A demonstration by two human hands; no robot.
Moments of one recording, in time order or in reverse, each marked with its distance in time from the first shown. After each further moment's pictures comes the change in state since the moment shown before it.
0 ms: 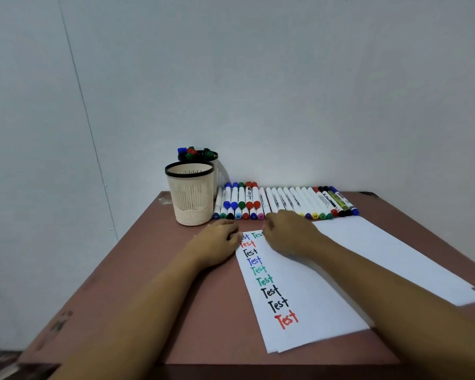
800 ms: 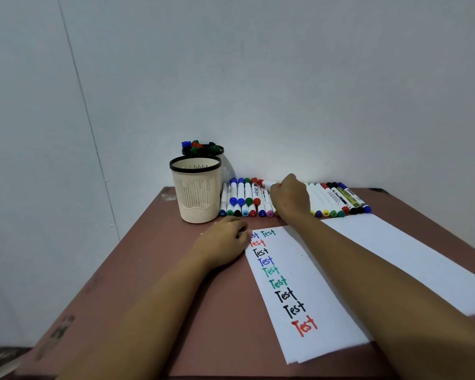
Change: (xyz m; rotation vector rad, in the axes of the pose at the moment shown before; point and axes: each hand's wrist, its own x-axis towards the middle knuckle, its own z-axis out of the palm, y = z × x) left_hand 0.003 -0.006 0.004 -0.041 0.012 -0.001; right_hand 0.072 -0.014 0.003 0.407 0.340 0.412
